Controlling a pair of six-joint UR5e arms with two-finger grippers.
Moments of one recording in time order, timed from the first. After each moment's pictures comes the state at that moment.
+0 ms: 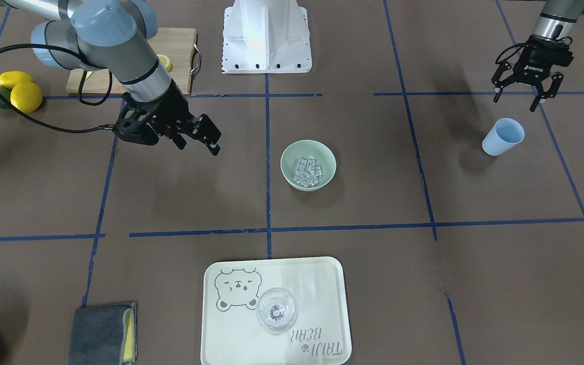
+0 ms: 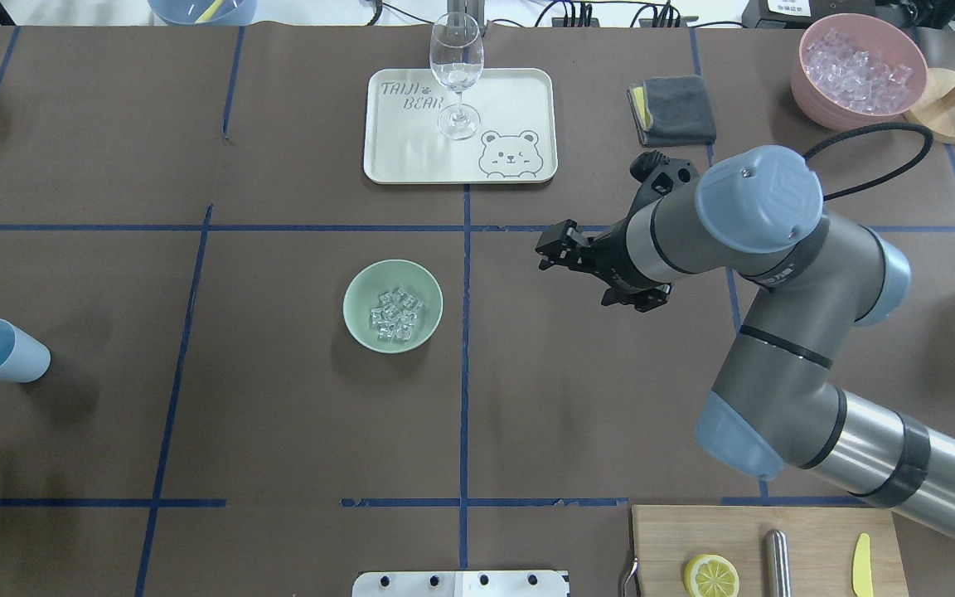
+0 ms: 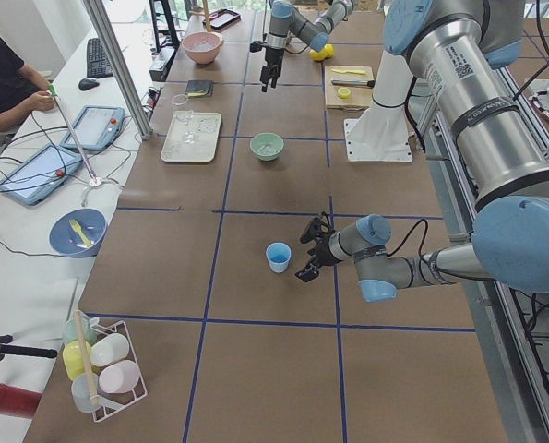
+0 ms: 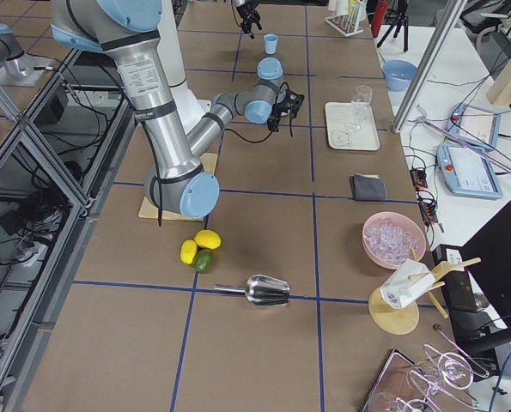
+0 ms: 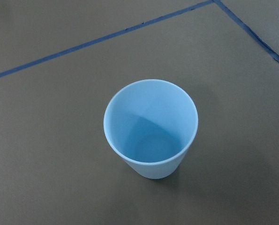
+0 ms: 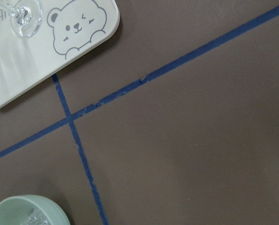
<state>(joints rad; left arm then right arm) -0.44 -0.97 -1.77 -3.02 -1.42 -0.79 0.60 -1.13 1.84 -1.23 1.91 1.68</state>
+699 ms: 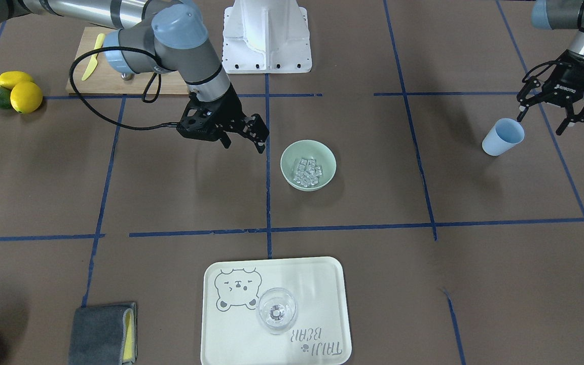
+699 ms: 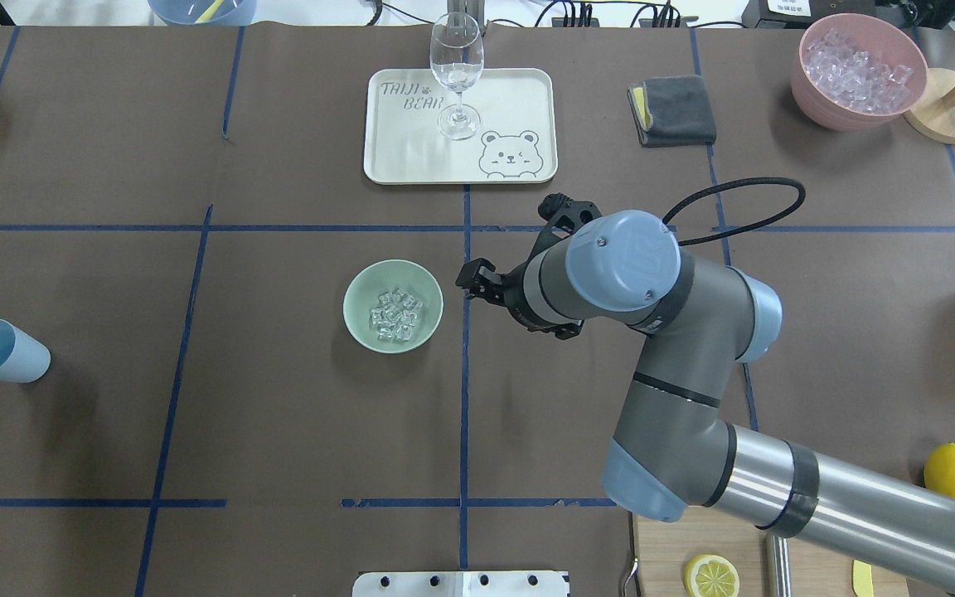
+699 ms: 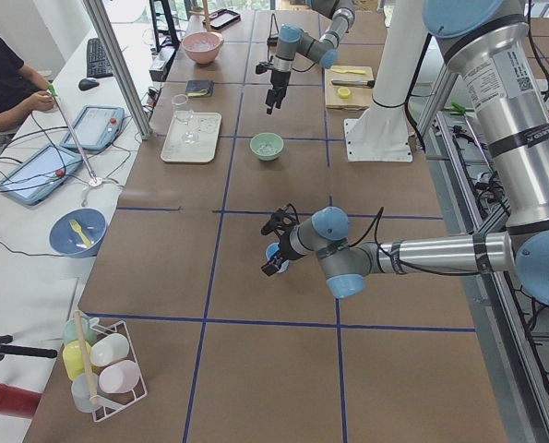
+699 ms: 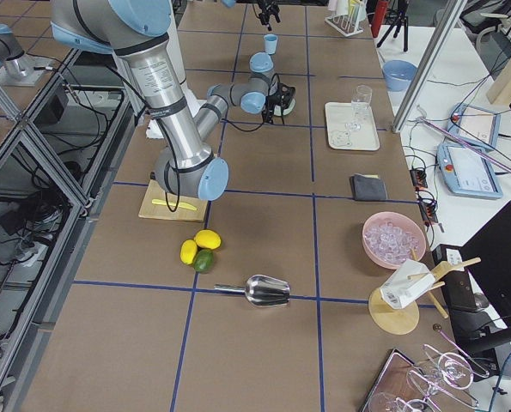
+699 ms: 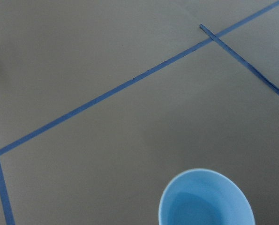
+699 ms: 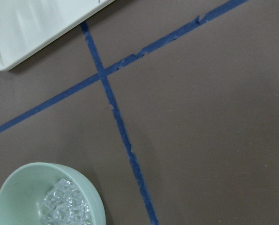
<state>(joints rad) -0.97 -1.22 -1.73 -2.78 -1.93 -0.51 0.47 -0.97 1.70 -1.24 1.76 1.72</state>
